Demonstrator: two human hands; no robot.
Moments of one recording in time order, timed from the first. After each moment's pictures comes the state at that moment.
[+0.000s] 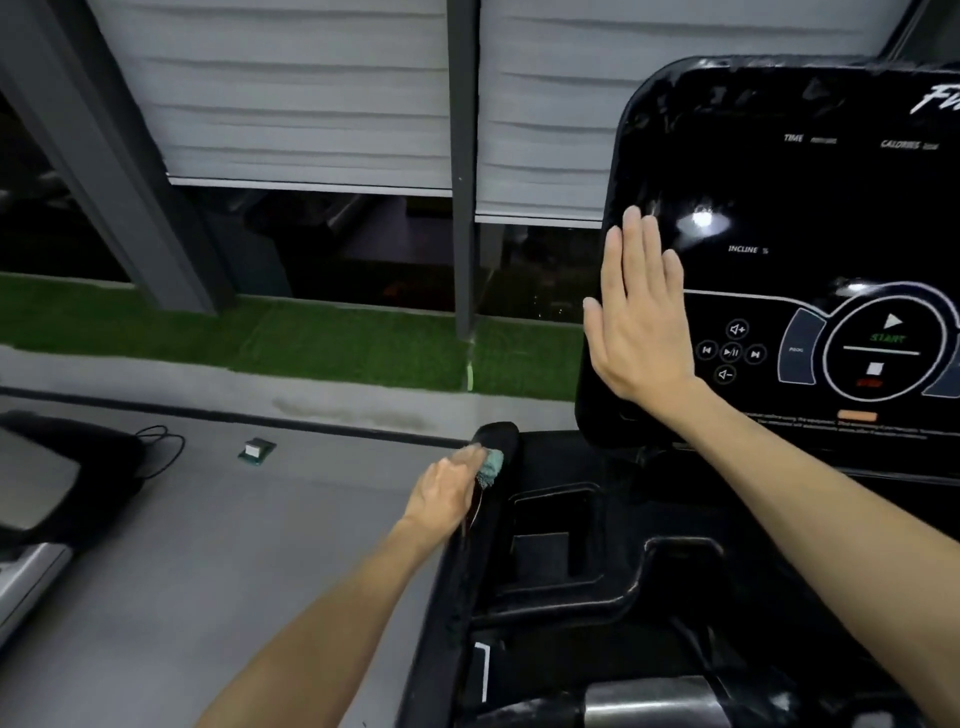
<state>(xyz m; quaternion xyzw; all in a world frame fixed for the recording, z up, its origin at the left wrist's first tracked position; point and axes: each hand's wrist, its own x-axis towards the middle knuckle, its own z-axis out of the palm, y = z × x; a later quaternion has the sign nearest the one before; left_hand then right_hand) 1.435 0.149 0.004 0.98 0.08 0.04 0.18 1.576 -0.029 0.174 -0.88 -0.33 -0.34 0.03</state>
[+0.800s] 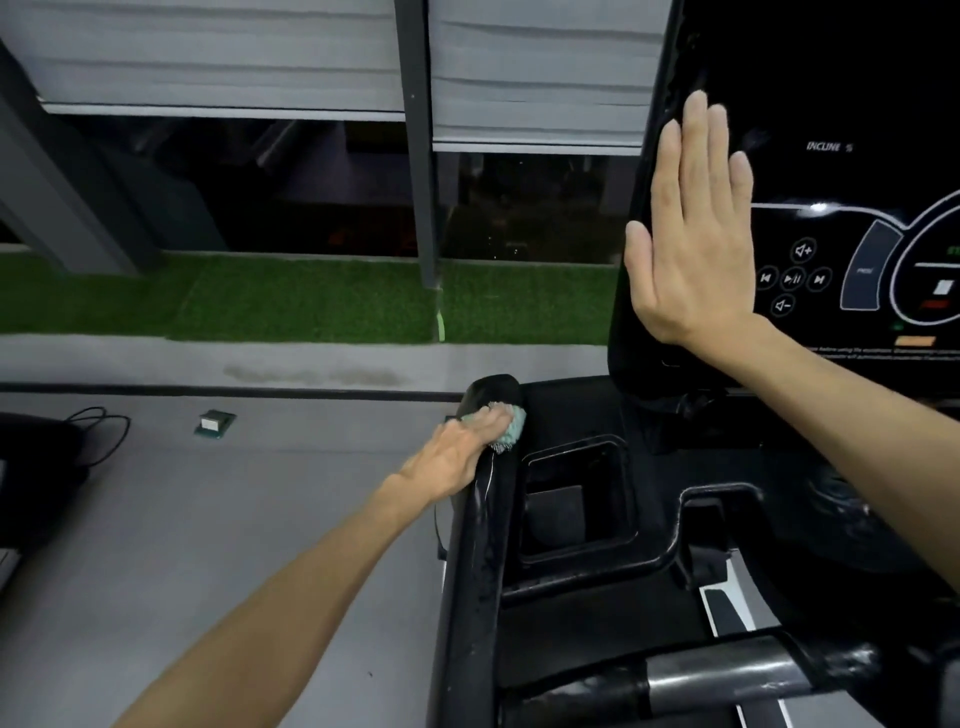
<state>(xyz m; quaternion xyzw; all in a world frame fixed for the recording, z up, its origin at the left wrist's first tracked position) 1.462 0.191 -0.046 0.96 -0.14 0.01 0.24 1.579 -0.024 0.168 -0.85 -0.32 -0.42 0.05</state>
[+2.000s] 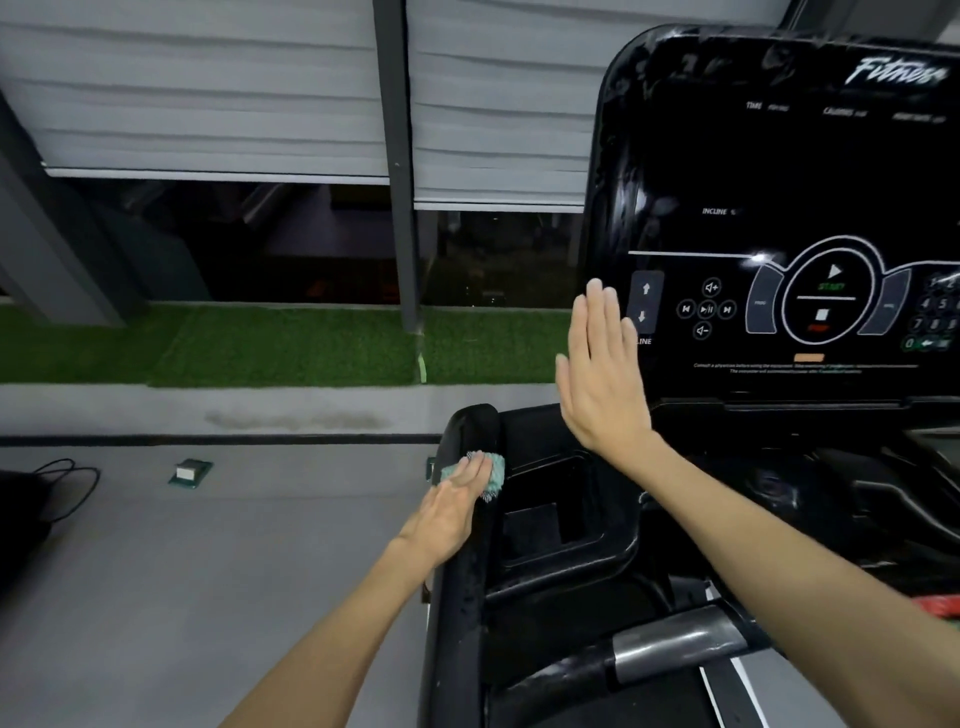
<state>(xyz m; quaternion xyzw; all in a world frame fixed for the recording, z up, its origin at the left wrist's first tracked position) 1.412 0.153 -0.031 0.97 -0.05 -0.02 0.25 1.525 -0.024 0.093 -0.90 -0.28 -0.33 0.03</state>
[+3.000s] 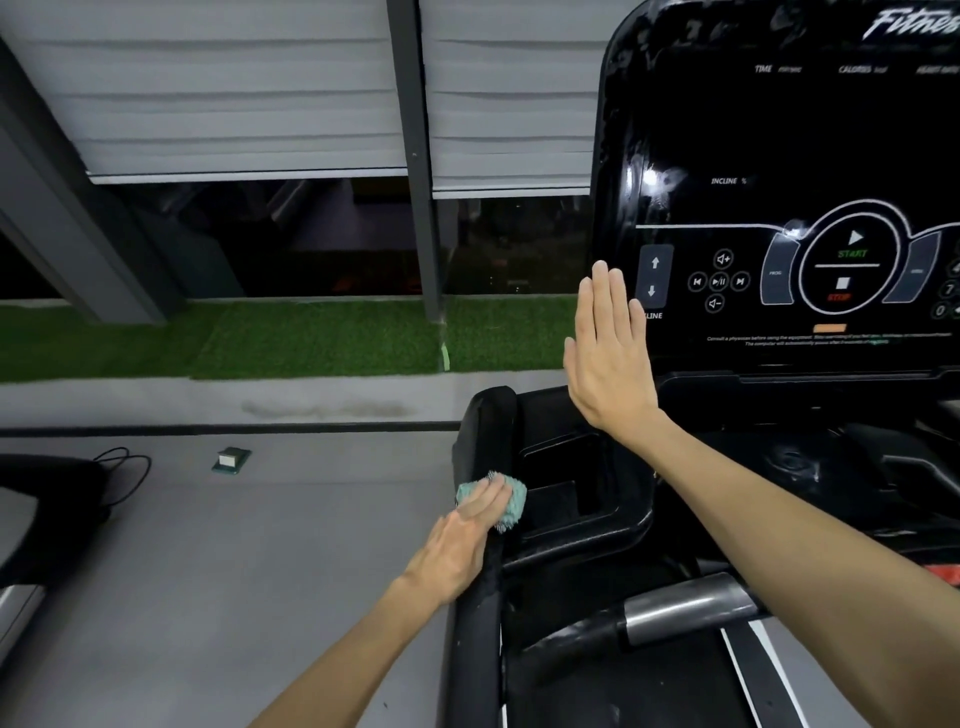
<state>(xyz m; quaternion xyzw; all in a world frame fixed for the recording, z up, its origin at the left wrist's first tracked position) 1.348 0.144 -0.043 0.96 -0.07 0.00 0.28 1.520 -0.024 0.089 -0.90 -0.27 -0.33 0.04</state>
